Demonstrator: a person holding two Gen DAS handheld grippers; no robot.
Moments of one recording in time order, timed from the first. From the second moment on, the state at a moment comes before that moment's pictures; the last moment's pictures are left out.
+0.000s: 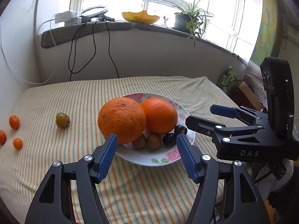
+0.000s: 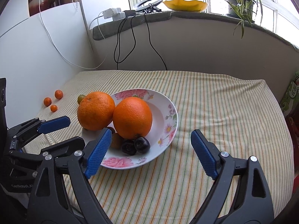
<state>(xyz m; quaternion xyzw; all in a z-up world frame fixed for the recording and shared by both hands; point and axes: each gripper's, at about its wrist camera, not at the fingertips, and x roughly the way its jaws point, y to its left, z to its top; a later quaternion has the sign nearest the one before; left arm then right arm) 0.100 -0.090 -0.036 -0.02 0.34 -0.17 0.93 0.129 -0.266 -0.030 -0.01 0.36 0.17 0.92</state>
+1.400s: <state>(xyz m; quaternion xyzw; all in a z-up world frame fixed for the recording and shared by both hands) 0.099 0.120 -0.063 -0.12 0.35 0.00 0.93 0.190 -0.077 -0.008 -0.04 0.40 0.32 0.86</state>
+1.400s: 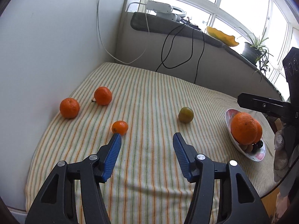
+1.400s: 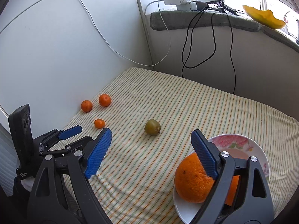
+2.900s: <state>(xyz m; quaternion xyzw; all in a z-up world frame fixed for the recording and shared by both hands) 0.149 0.154 -0.101 -0.12 0.39 0.01 0.91 0.270 0.004 -0.088 -0.08 0.54 0.27 0.80</state>
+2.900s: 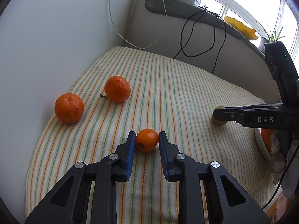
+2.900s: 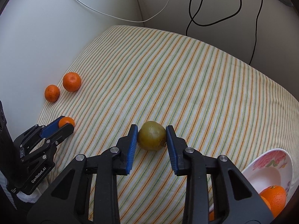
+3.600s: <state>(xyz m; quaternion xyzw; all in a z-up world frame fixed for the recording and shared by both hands) 0.117 0.106 -0.059 -0.11 0.35 -0.04 0.93 0.239 -0.055 -0.021 -0.01 0.48 0.30 0.82</state>
